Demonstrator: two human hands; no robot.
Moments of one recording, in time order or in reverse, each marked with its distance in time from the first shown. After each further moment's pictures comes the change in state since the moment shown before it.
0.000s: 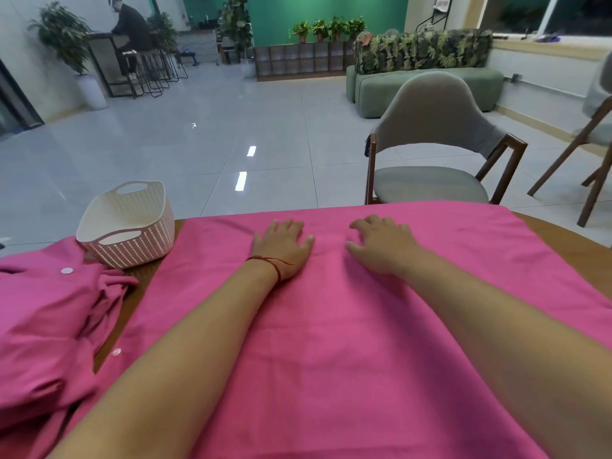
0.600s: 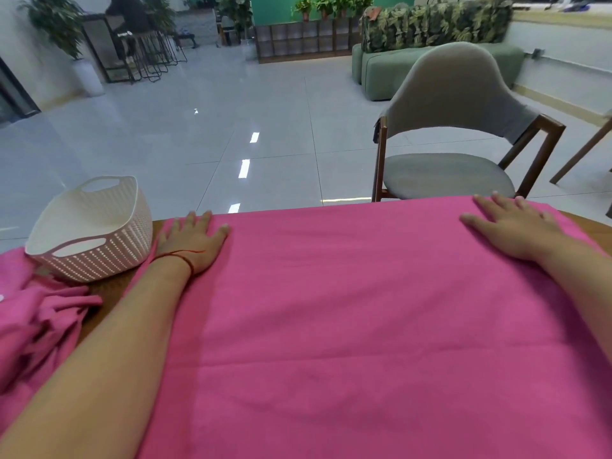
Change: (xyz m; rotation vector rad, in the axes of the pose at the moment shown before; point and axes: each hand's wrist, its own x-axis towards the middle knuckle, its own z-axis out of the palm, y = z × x) left_hand 0.061 -0.173 -0.006 0.114 -0.003 -0.340; right_hand 0.039 0.224 0.009 0.026 -0.054 0.377
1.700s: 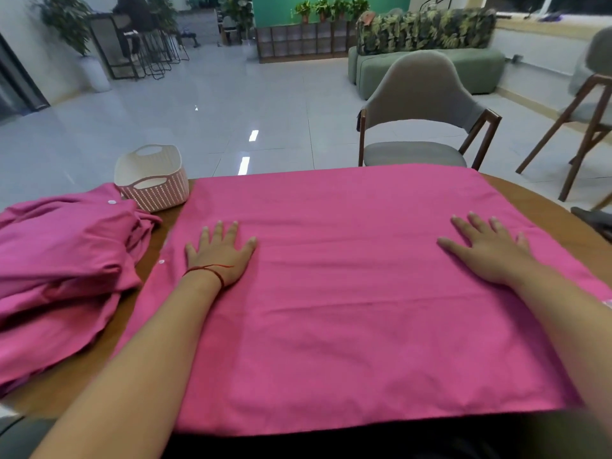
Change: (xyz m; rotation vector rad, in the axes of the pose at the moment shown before) left_hand -0.262 0.024 0.003 -0.076 -0.028 0.006; right_hand -0.247 0.048 0.011 0.005 -0.020 -0.055
